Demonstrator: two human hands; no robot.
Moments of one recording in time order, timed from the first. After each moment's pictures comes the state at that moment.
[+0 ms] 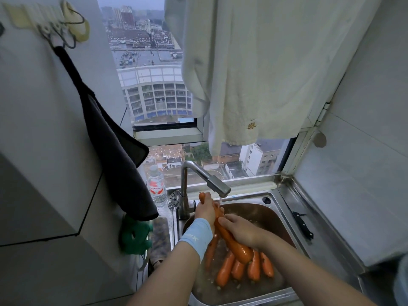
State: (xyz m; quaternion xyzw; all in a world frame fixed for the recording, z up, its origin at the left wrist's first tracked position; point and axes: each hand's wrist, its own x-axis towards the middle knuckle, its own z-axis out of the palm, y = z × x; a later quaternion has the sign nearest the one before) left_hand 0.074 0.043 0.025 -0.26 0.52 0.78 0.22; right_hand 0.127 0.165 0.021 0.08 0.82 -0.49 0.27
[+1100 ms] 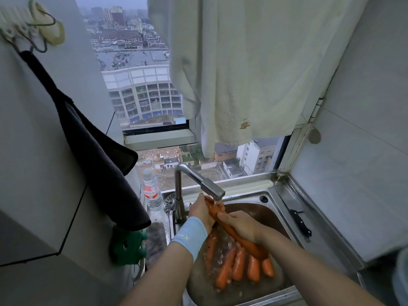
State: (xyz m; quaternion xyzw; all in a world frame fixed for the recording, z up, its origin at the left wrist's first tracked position) left_hand 0.059 0.047 0.037 -0.28 0.44 0.82 0.23; right_hand 0.111 0.191 0.009 0.07 0.80 -0.54 0.25
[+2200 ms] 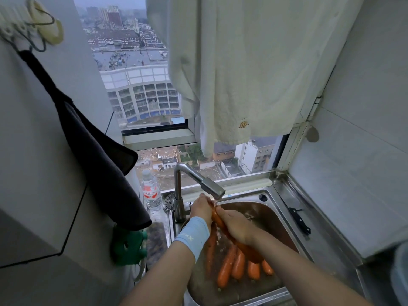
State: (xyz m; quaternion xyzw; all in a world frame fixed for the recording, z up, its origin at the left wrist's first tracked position) left_hand 0.061 0.049 0.034 -0.26 0.59 0.74 0.20; right_hand 0.116 0.164 0.017 0.08 0.85 -0.49 0.16
